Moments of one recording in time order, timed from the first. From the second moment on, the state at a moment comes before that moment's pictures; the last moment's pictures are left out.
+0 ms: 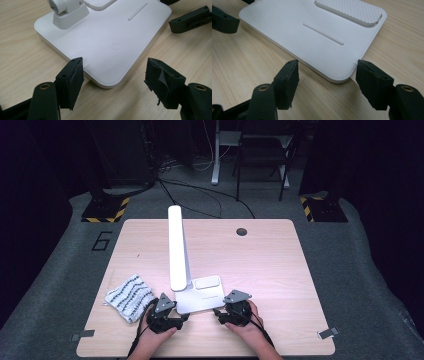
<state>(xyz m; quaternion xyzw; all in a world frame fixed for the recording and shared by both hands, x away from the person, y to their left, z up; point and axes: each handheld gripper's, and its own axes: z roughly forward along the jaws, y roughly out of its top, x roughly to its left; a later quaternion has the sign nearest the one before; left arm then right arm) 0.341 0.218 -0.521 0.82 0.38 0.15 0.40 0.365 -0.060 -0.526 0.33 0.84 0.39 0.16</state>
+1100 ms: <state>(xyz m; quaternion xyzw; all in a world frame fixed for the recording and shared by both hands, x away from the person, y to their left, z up) 0.363 0.230 -0.526 0.80 0.41 0.16 0.40 0.363 -0.043 -0.526 0.33 0.84 0.38 0.19</state>
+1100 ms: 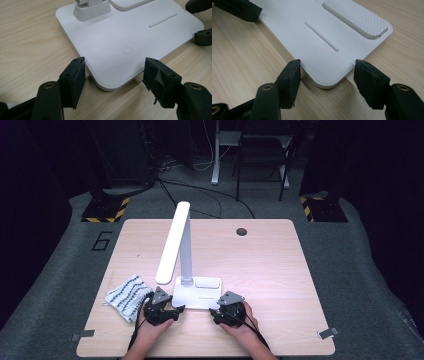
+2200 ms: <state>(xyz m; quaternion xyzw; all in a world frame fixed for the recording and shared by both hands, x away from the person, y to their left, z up) 0.352 0.240 -0.504 0.78 0.41 0.17 0.44 0.356 -0.069 -0.501 0.35 0.81 0.43 0.18</state>
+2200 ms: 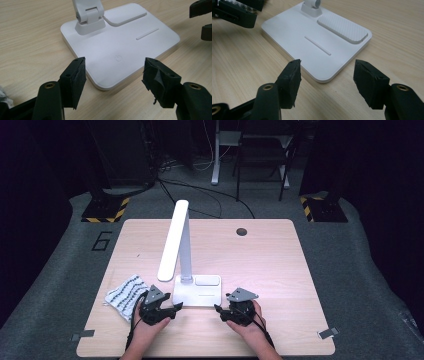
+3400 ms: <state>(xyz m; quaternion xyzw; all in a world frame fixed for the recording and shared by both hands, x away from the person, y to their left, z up) 0.324 0.271 -0.481 0.77 0.40 0.18 0.47 0.325 -0.153 -0.490 0.40 0.77 0.46 0.19</state>
